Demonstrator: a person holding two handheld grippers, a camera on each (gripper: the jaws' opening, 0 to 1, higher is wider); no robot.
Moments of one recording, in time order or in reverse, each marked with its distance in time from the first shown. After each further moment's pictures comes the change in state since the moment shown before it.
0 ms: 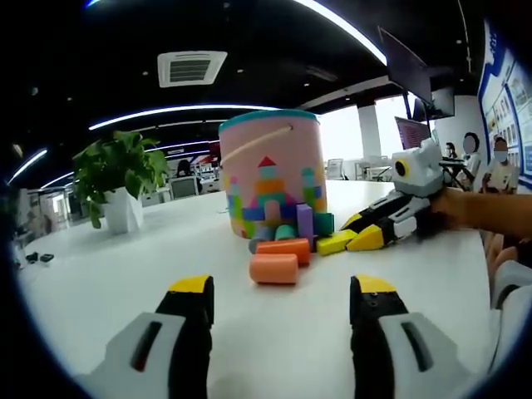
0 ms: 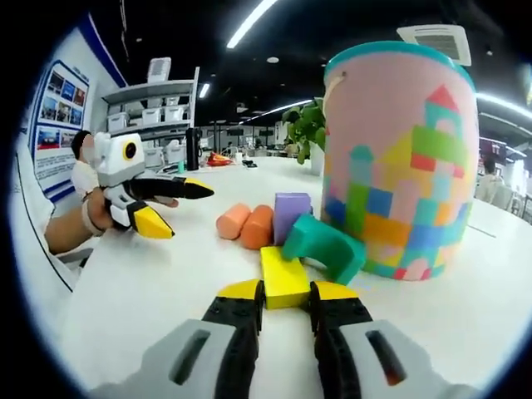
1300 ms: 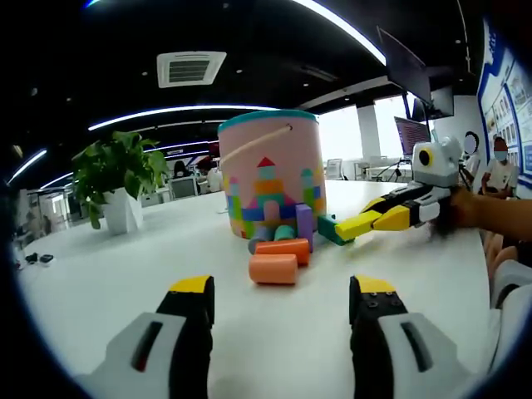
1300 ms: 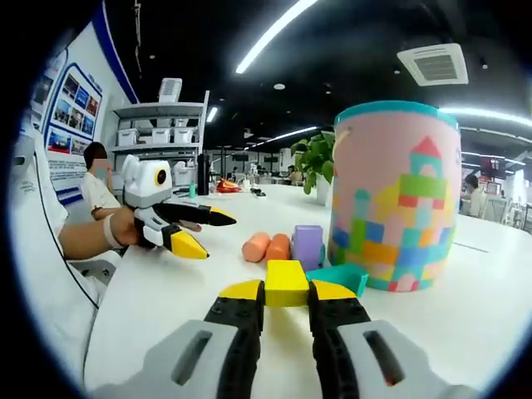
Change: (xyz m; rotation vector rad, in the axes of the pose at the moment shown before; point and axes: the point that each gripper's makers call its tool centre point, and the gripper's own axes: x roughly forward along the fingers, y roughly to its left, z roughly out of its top) left arm -0.001 -0.003 0.000 0.003 0.000 -0.004; right arm -0.042 0.028 0.026 -0.009 -0.167 0.003
